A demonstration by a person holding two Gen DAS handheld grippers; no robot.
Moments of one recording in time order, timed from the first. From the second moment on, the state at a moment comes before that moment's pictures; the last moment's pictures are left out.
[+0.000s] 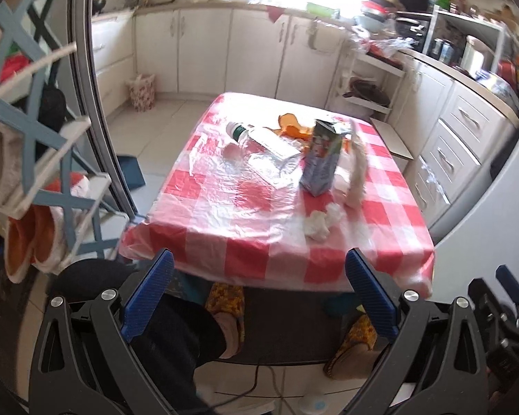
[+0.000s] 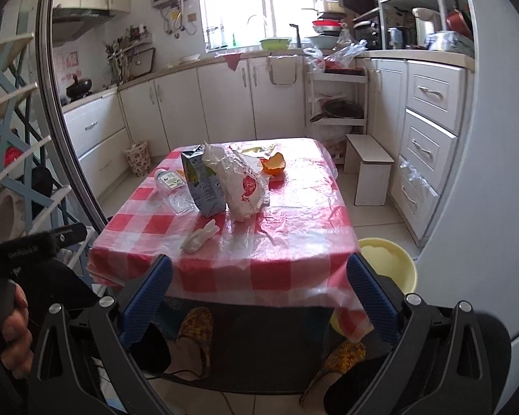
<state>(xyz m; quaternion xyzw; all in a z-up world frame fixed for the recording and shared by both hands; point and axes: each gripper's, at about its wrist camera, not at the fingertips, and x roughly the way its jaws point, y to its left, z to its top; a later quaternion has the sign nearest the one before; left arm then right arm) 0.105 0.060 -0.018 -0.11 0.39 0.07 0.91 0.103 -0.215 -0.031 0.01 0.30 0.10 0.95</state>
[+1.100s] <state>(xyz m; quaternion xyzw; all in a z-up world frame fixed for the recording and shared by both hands) 0.279 -0.039 -0.132 0.02 0.45 0.02 0.89 0.328 -0.217 -0.096 0.13 0.42 0.20 0.88</state>
